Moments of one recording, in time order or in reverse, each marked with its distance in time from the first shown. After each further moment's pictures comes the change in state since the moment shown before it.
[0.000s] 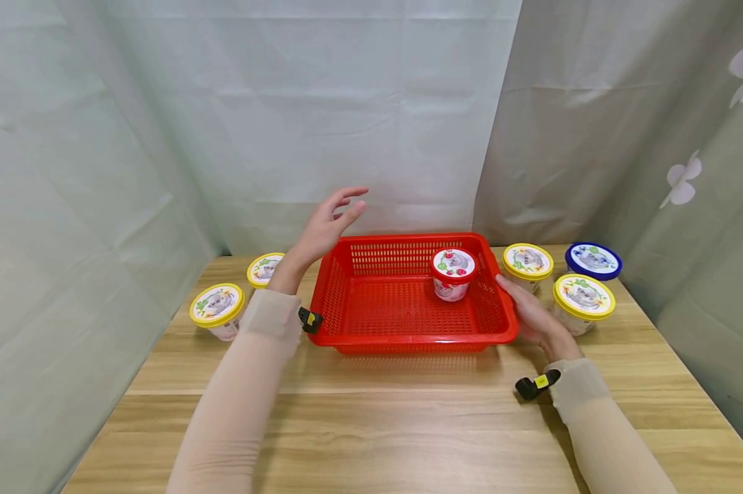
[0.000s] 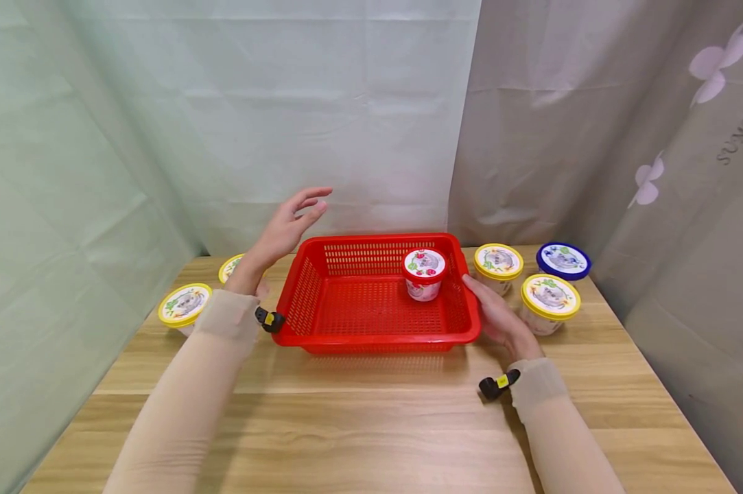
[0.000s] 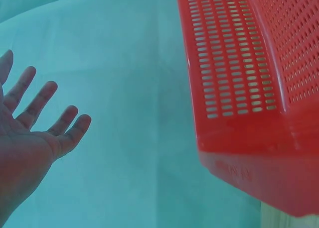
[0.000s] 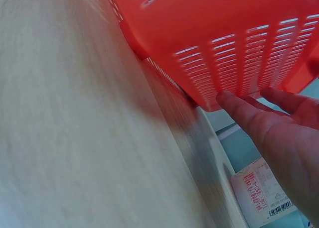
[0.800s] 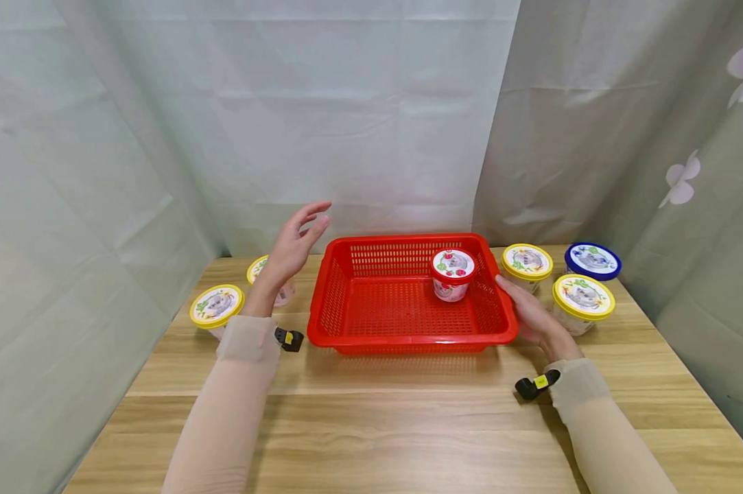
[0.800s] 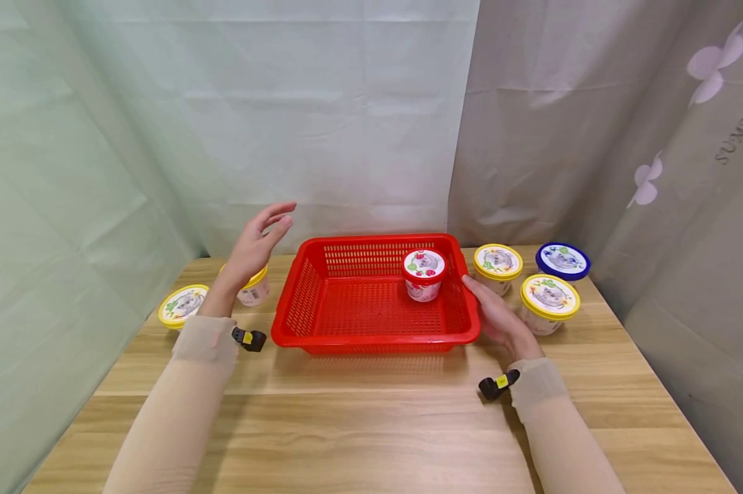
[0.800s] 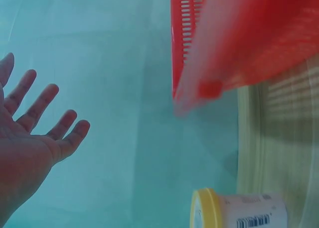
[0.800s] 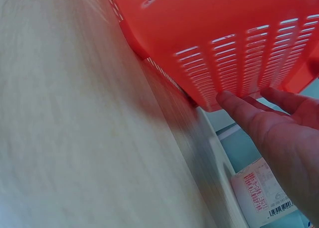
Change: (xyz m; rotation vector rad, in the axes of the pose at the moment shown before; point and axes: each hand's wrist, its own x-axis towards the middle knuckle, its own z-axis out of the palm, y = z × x) left_hand -0.041 -0.024 -0.027 0.001 0.122 -0.049; right_hand 0.000 0.000 0.001 0.003 0.014 0.011
